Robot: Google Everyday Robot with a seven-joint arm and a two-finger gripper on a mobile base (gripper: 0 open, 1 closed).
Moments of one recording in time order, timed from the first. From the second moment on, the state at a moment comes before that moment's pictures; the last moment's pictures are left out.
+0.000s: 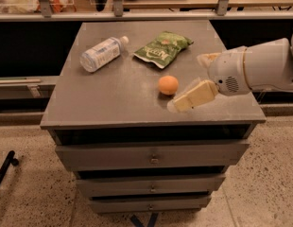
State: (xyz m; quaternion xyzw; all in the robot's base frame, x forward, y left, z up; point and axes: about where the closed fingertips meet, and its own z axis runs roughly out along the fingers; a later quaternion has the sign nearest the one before) arm 0.515 -0.100 0.913 -0.45 0.75 0.22 0.43
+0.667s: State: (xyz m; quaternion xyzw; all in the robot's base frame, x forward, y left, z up) arm 0.536 -0.070 0.879 -0.47 0.75 0.22 0.42
